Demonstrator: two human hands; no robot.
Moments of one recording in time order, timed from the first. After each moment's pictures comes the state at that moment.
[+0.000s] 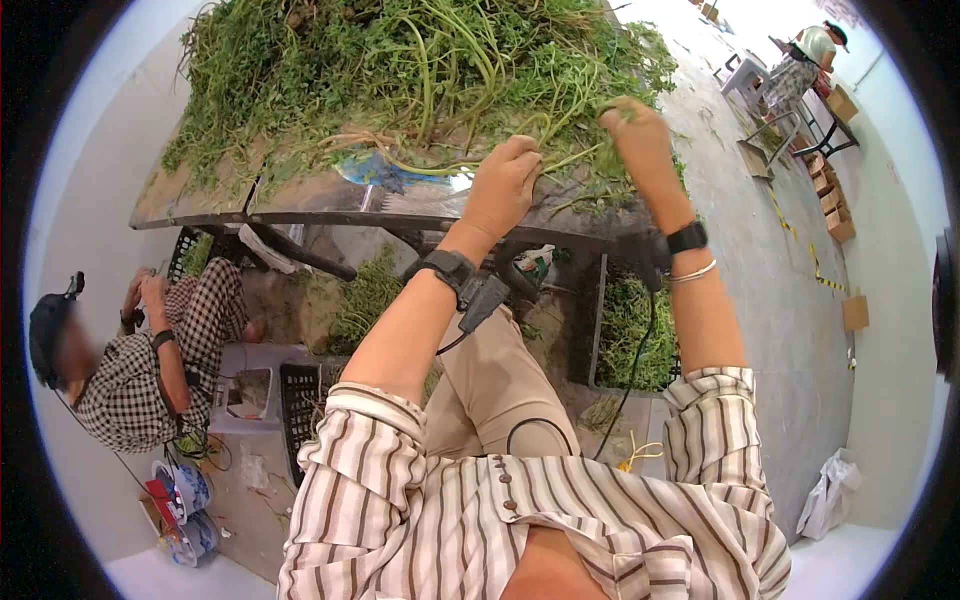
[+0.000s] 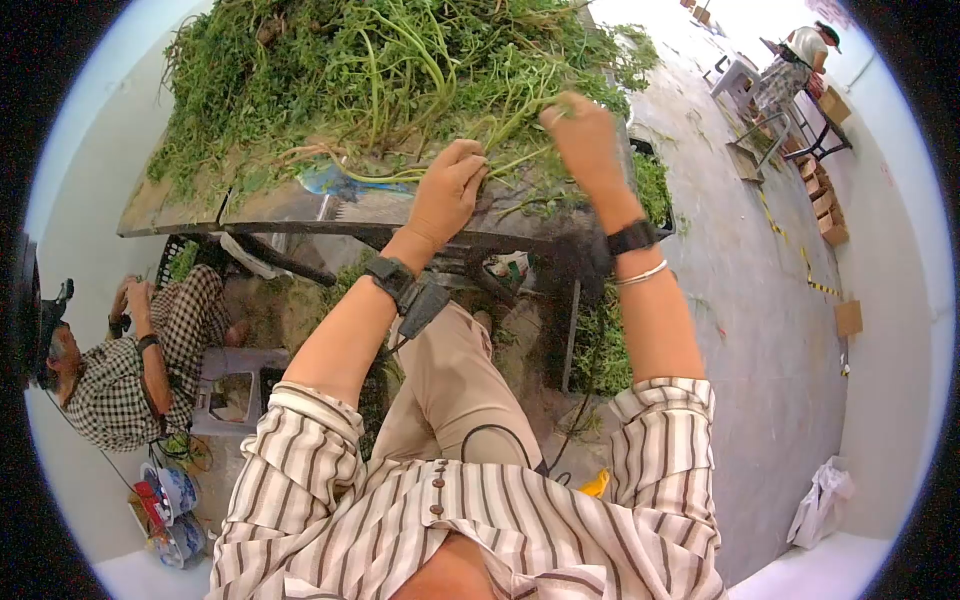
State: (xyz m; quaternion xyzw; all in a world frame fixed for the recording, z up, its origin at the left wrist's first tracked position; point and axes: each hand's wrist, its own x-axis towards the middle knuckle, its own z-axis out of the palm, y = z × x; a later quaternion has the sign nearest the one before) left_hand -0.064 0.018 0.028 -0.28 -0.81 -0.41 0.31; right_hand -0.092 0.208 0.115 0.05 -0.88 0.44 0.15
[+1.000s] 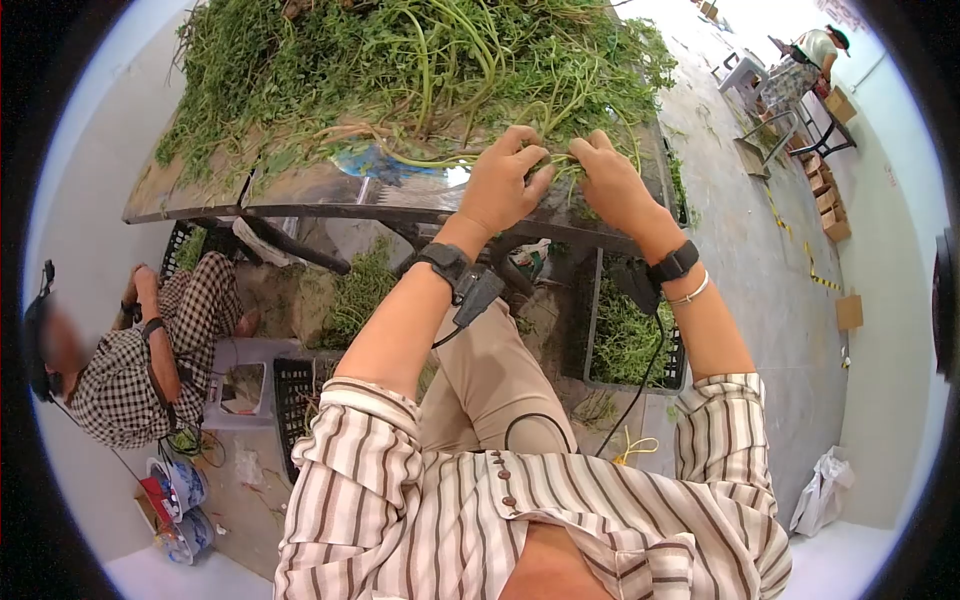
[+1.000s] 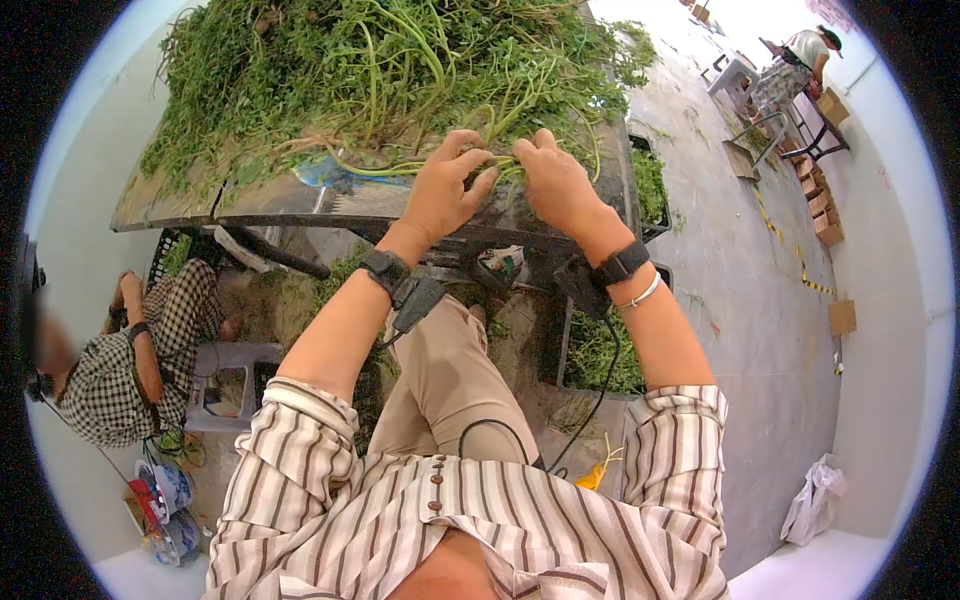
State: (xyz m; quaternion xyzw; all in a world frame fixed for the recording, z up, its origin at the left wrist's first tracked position) left_hand -0.056 0.016 0.041 -0.27 -0.82 -0.41 0.29; right_hand -0.062 0.198 0.083 0.30 -0.93 0.15 0.13
